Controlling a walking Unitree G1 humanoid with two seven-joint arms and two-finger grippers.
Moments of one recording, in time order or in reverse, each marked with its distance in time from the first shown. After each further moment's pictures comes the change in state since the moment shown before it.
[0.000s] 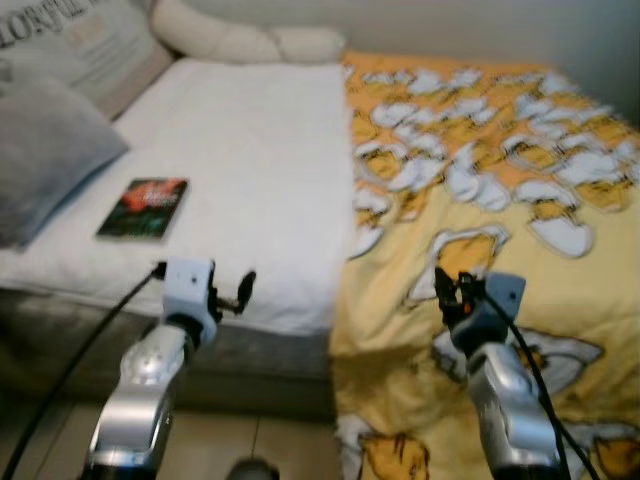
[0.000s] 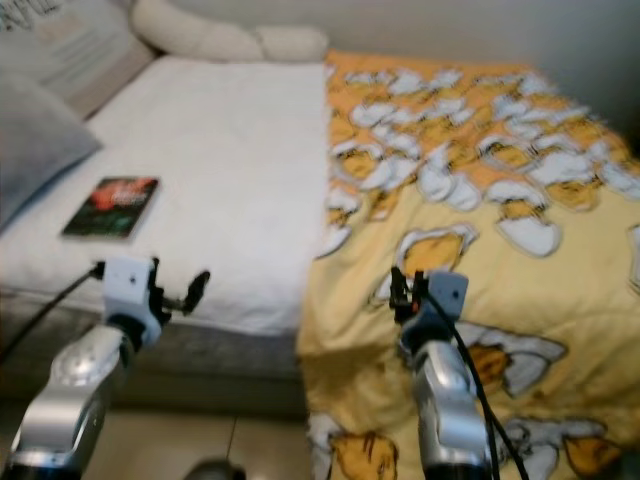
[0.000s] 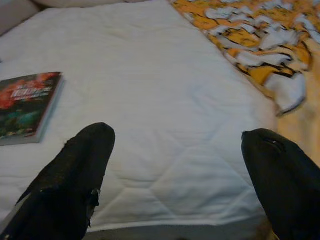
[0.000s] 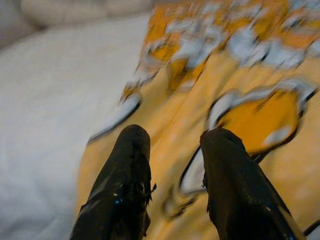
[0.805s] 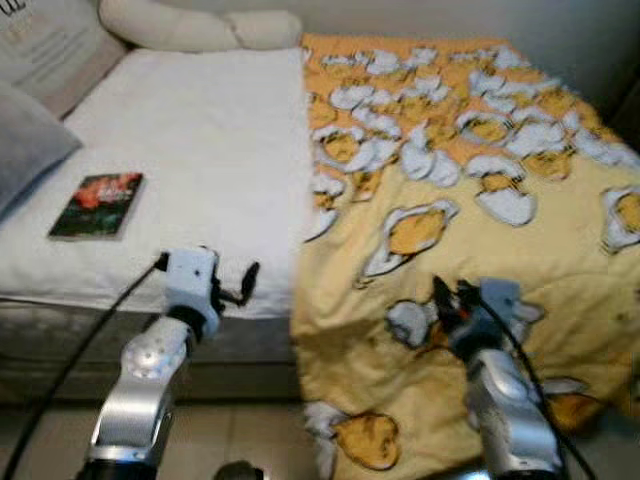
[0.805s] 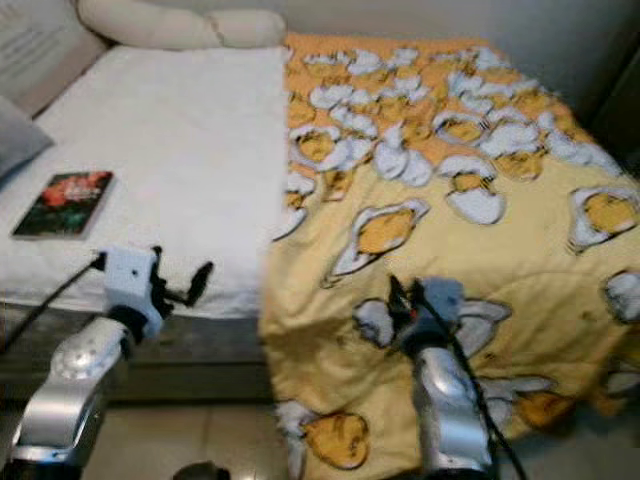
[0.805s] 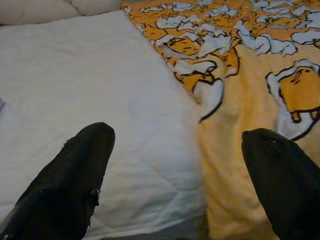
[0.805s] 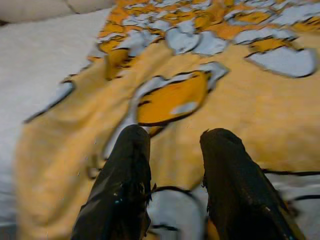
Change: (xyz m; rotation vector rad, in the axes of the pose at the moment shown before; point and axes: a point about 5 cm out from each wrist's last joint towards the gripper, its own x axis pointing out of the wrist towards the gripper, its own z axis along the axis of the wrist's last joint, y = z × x) left arm -0.002 -0.004 0.002 0.021 -0.017 -0.022; right arm -0.003 -0.004 -0.004 -0.021 0.021 -0.006
